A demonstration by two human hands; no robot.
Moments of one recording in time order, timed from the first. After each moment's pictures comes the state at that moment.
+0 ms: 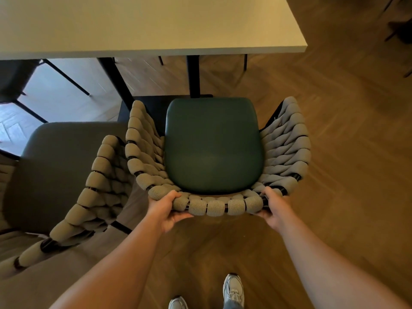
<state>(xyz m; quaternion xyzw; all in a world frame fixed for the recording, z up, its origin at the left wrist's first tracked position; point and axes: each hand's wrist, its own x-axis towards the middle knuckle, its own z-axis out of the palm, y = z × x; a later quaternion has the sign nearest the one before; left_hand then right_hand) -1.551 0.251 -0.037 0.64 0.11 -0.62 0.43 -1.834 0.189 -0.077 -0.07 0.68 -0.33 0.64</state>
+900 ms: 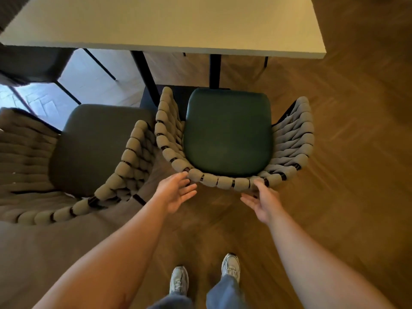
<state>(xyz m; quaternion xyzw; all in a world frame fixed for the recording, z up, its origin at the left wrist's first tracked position) -1.545 0.283 0.024 0.62 0.07 -0.63 0.46 -1.796 0.229 -0.015 -0.09 0.64 -0.31 0.69</state>
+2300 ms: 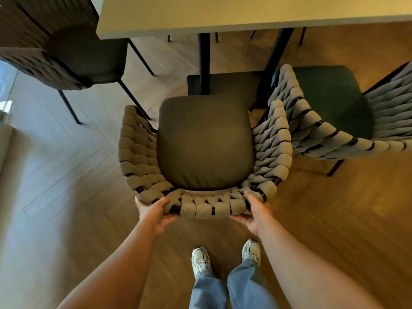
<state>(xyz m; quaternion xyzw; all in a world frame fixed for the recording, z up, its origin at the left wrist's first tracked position) -0.969 0.522 -0.004 0.73 0.10 -0.53 0.43 -1.229 0.474 -0.046 0.04 0.68 -0.31 0.67</state>
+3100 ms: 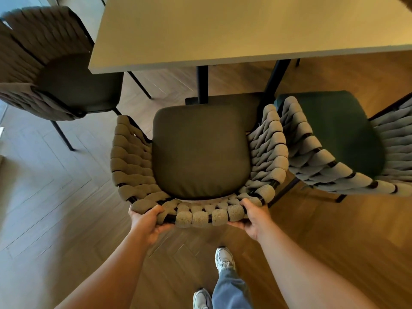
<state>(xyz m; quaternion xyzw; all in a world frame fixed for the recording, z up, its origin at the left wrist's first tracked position) -0.921 0.392 -0.027 0.70 0.09 -0.55 0.45 -1.193 0.338 -0.065 0.00 0.65 -0.31 0.69</state>
